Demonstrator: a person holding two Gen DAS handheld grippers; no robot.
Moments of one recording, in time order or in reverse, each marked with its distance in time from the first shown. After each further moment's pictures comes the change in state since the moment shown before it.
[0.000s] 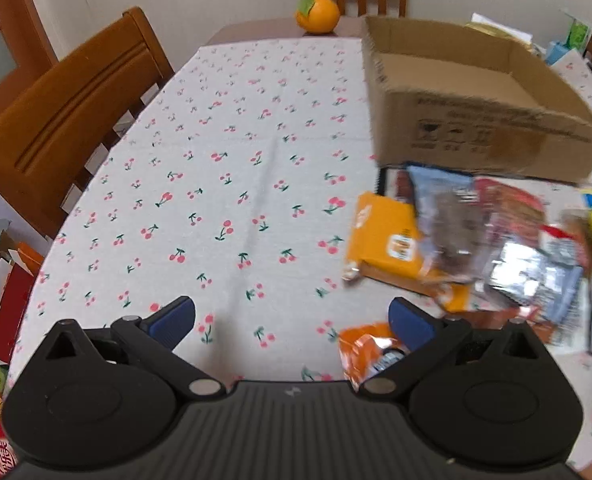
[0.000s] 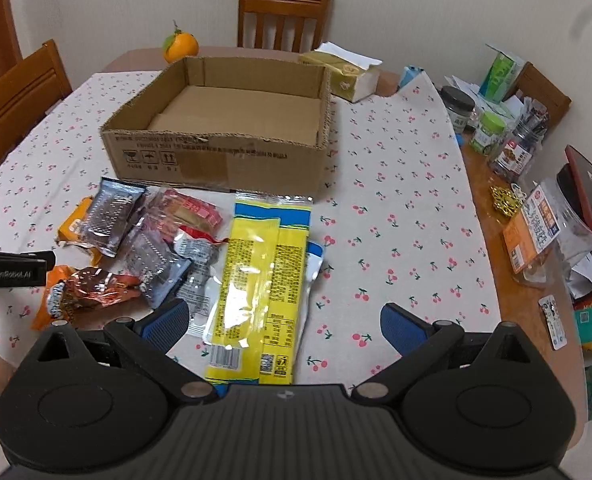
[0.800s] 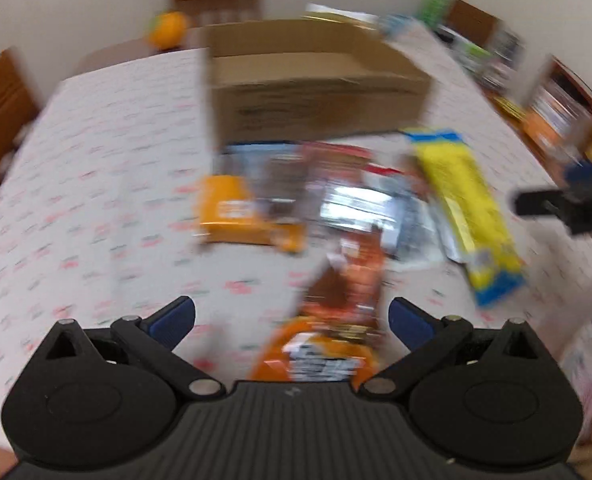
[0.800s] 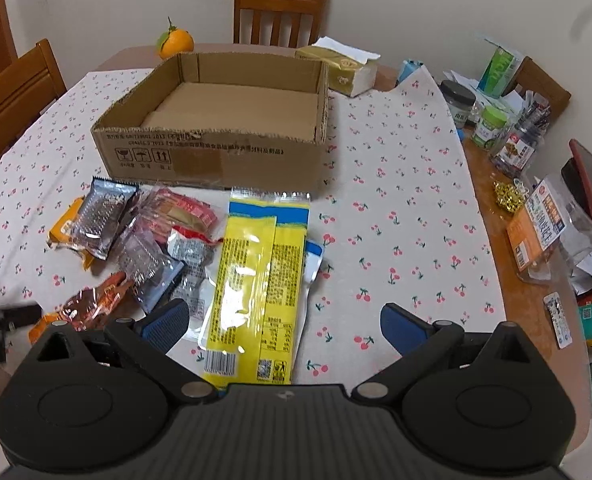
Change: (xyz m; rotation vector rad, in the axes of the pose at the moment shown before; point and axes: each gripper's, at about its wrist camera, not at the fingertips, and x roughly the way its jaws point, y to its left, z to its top) left arm -0.062 -0.034 -0.043 0.282 -0.030 -0.388; right arm 0.012 -0.002 -0.003 0.000 0.010 0.017
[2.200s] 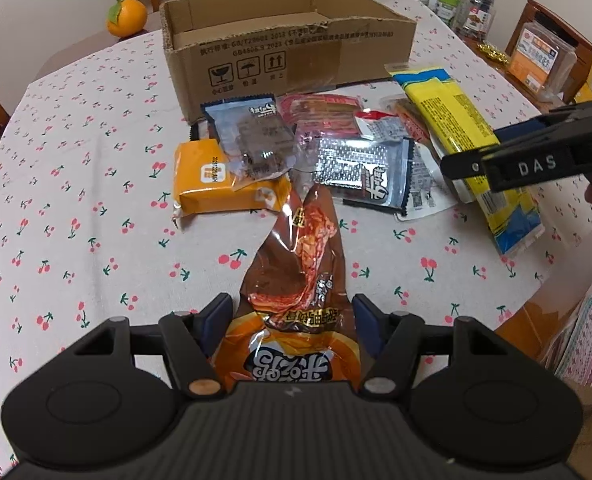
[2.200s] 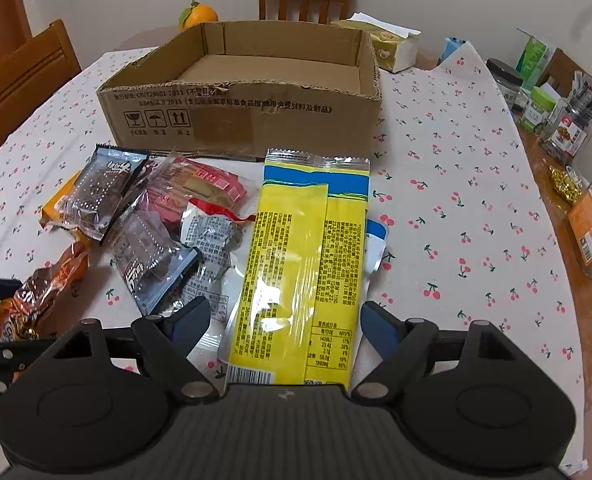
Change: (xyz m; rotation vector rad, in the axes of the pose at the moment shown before) left arm 0.023 0.014 -0.005 0.093 0.078 -0.008; right arm 0.063 0.020 -0.009 -0.002 0.001 0.087
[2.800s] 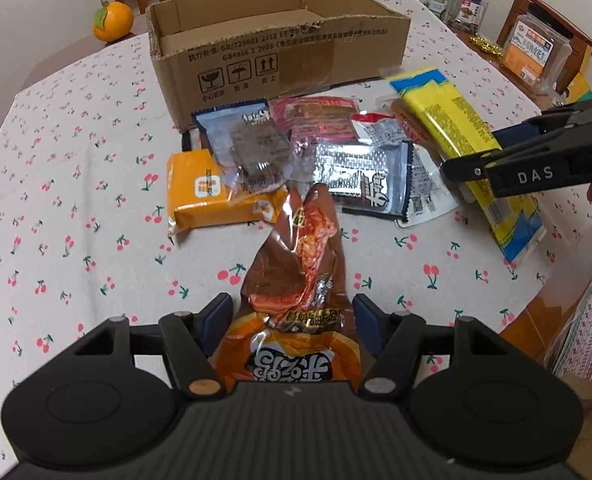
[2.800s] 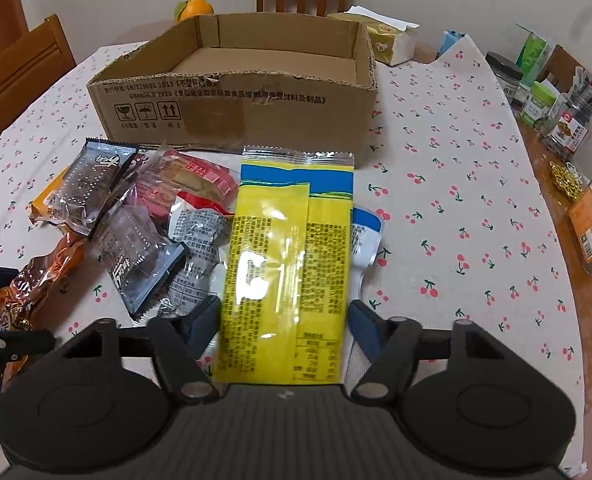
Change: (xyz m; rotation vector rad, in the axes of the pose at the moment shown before) left arm 0.003 0.002 0.011 0.038 0.007 -0.010; right arm 0.005 -0.004 0.000 -0.018 0.018 -0.009
